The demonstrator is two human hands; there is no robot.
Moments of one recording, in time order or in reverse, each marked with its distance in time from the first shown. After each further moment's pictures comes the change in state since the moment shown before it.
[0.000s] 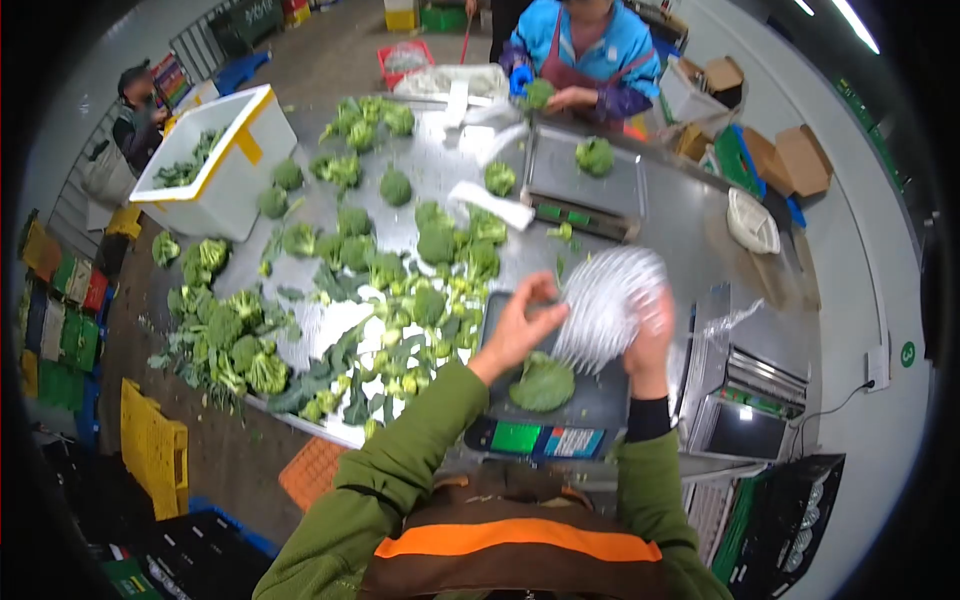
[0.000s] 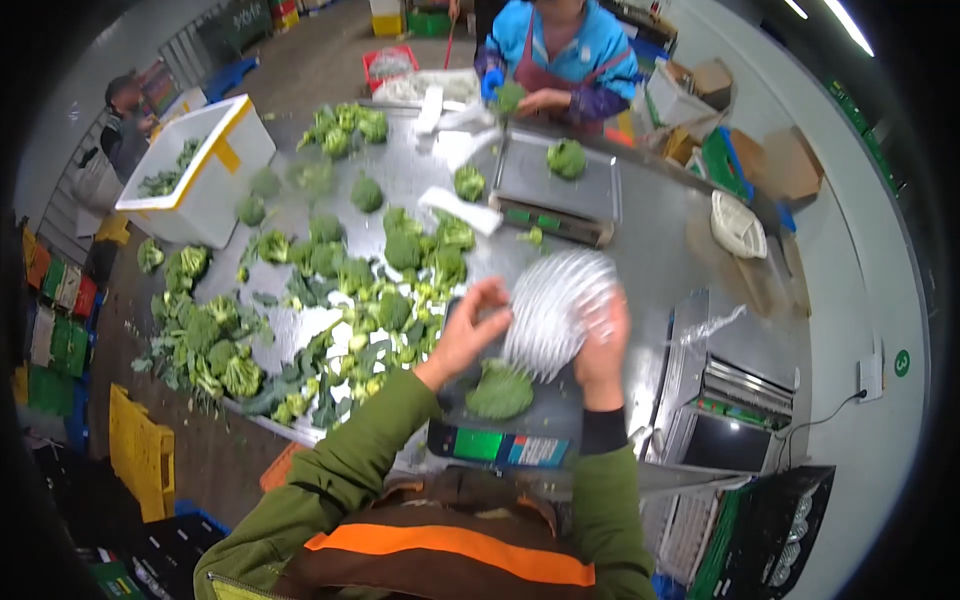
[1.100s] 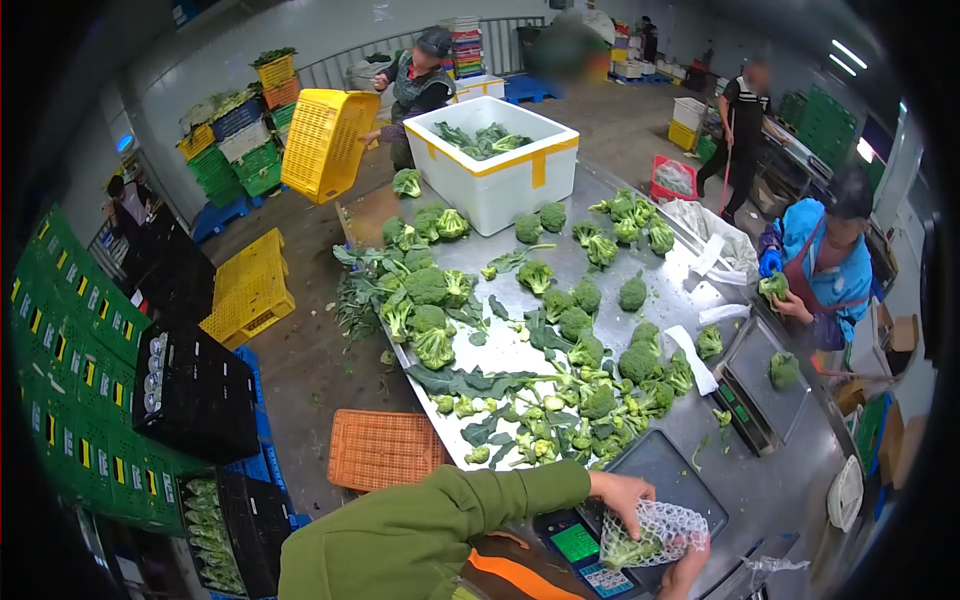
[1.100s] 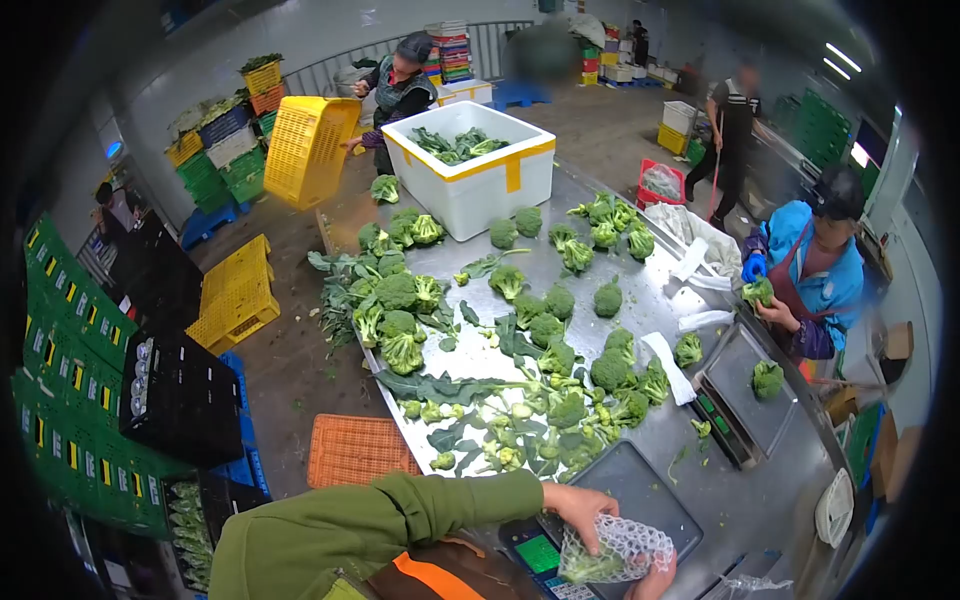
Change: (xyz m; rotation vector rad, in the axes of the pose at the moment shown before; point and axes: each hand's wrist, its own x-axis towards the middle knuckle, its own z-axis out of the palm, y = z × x) left_hand -0.052 -0.013 -0.041 0.433 -0.493 -0.382; right_hand -0.072 0.034 -0.050 -0.109 -0.076 0.458
